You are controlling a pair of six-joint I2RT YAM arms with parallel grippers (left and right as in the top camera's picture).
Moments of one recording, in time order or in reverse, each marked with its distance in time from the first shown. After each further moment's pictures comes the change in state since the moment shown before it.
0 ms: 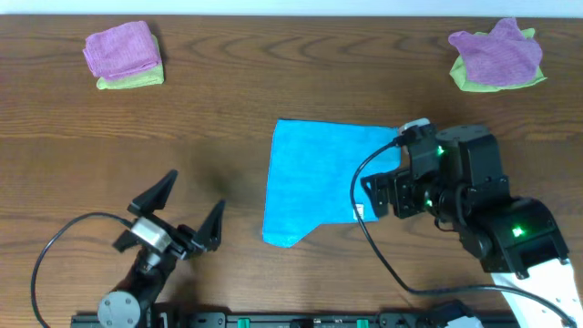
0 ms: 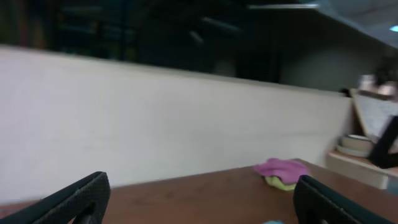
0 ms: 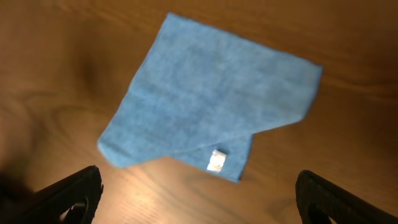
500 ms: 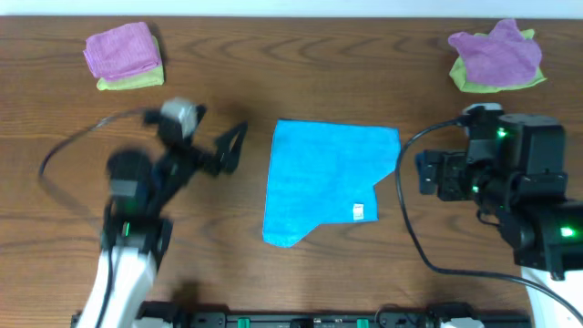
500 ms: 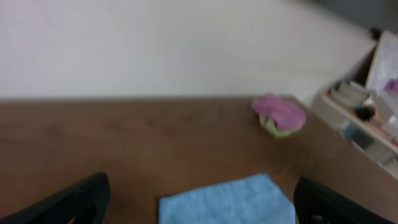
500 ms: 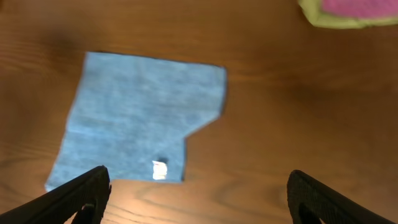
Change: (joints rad) left arm -0.159 1.012 0.633 -0.211 -0.017 0.055; right arm -0.264 0.011 0.137 -0.133 0.078 -0.015
